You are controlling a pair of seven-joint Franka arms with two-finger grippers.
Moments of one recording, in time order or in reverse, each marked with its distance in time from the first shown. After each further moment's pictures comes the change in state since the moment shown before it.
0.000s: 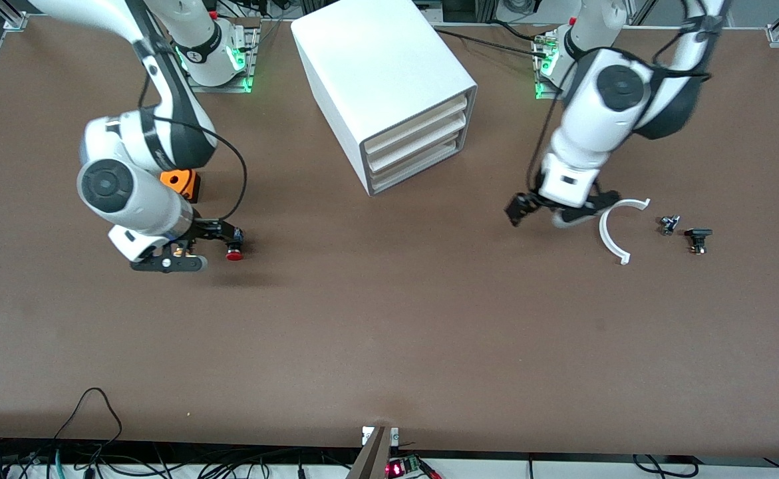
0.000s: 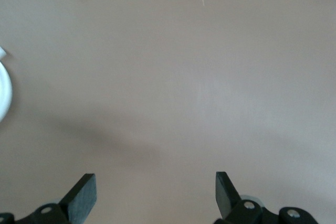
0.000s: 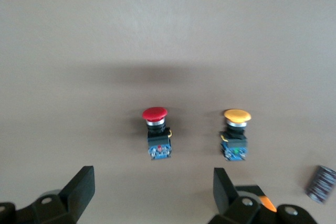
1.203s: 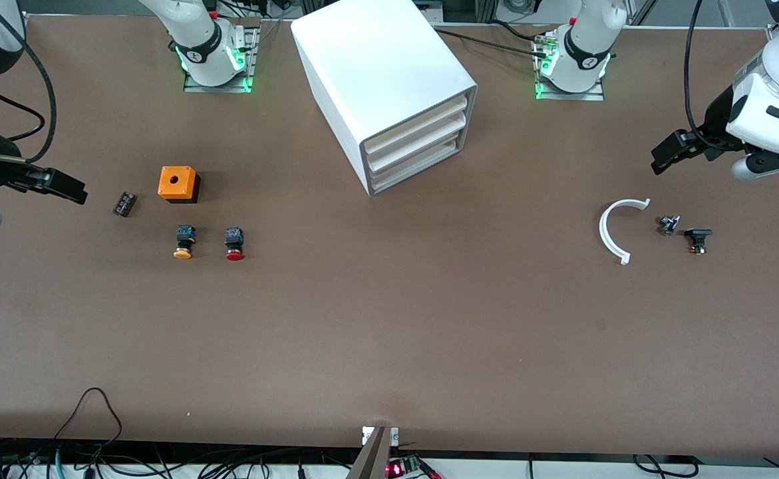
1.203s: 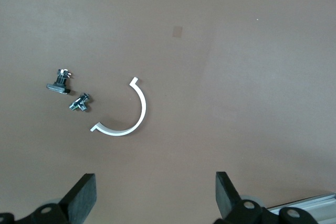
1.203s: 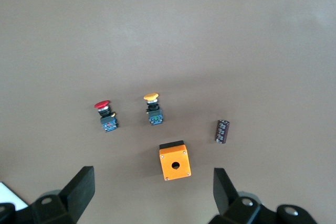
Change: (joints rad) left arm -0.003 -0.149 0.252 0.353 0.000 -0.690 0.471; right arm -0.213 -0.147 -0.014 0.264 -0.010 -0.370 -0.069
